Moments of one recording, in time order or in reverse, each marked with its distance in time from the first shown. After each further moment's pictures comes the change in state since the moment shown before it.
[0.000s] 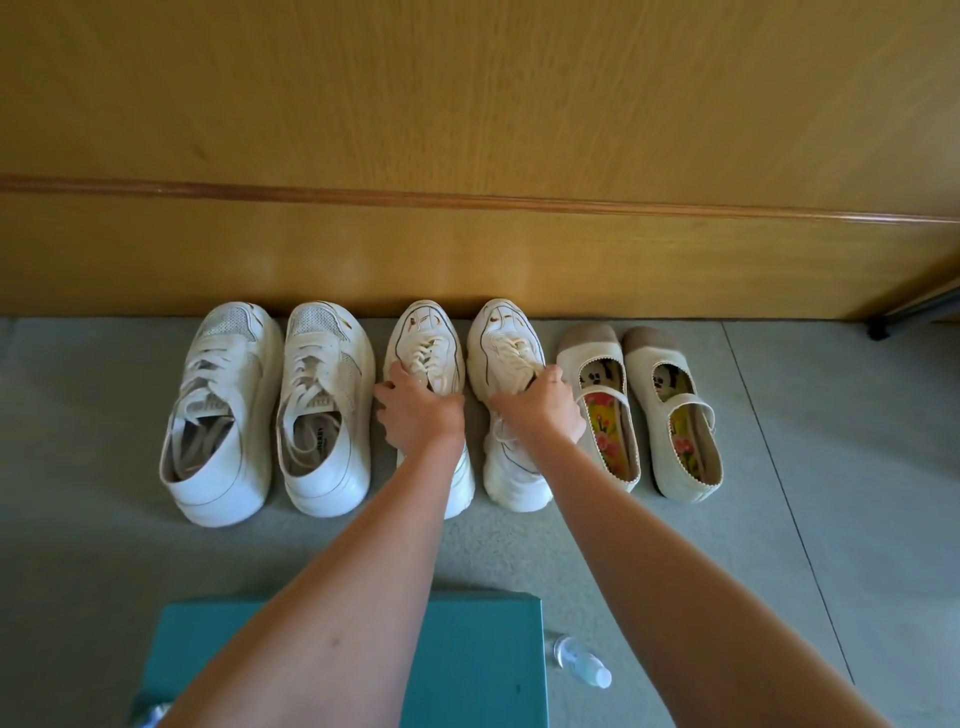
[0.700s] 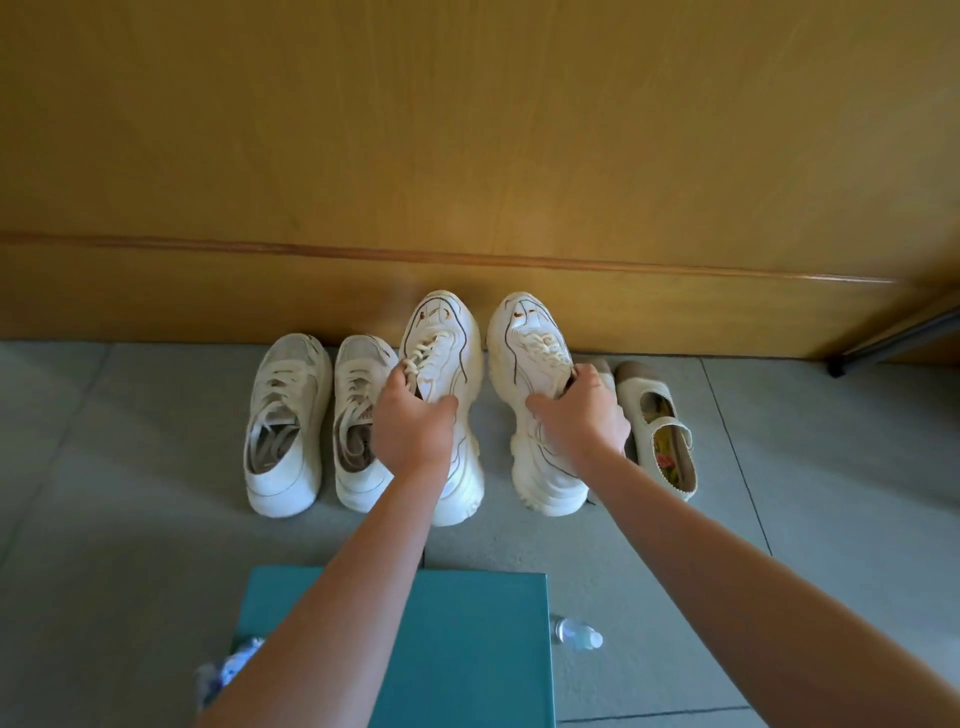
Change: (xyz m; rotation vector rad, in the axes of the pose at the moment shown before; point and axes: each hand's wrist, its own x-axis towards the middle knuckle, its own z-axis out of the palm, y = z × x) left_hand -0.061 0.007 -0.102 -0.191 0.114 0.183; right_hand -0.079 -0.014 -0.081 0.063 0.141 -0.164
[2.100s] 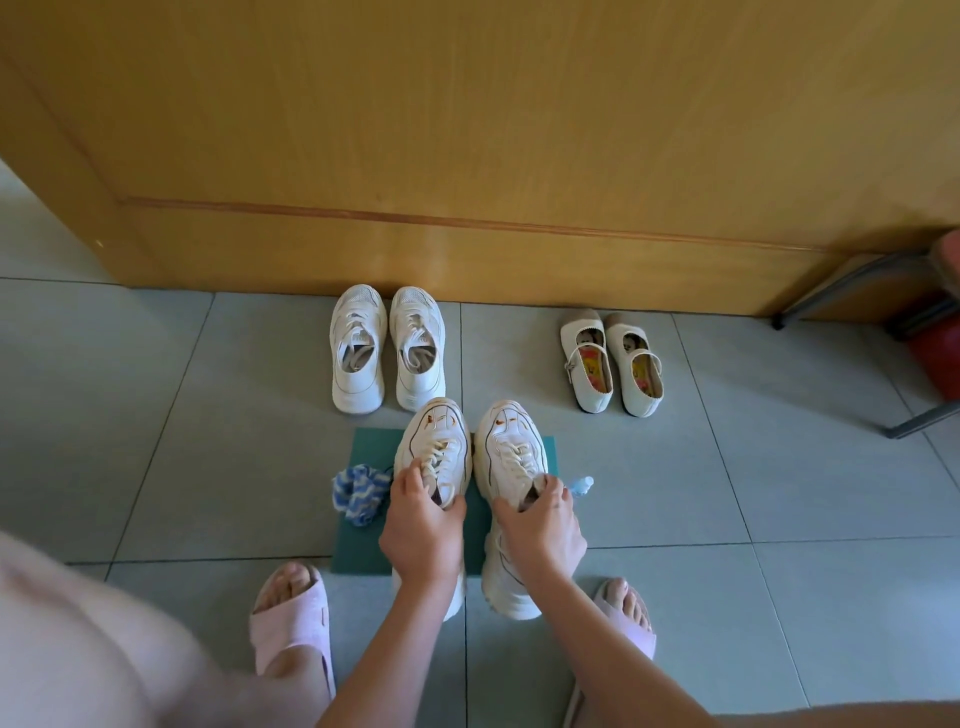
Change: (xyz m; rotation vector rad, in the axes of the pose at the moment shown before) left_hand -0.189 -0.134 -0.132 0.254 -0.080 0.034; right_hand -0.274 0.065 0.048 -0.060 -0.024 0.164
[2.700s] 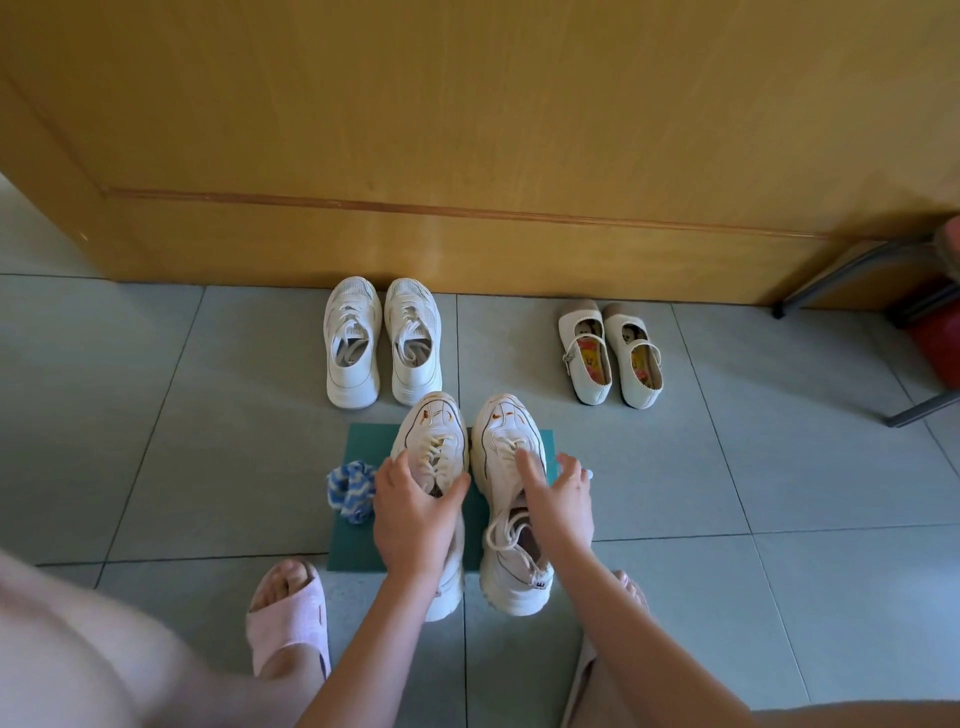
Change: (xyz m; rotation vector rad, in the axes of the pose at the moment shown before) left_hand 0.009 0.001 -0.009 -0.092 -0.067 0.004; right_hand 0.024 0.001 -0.011 0.264 -0.058 0.040
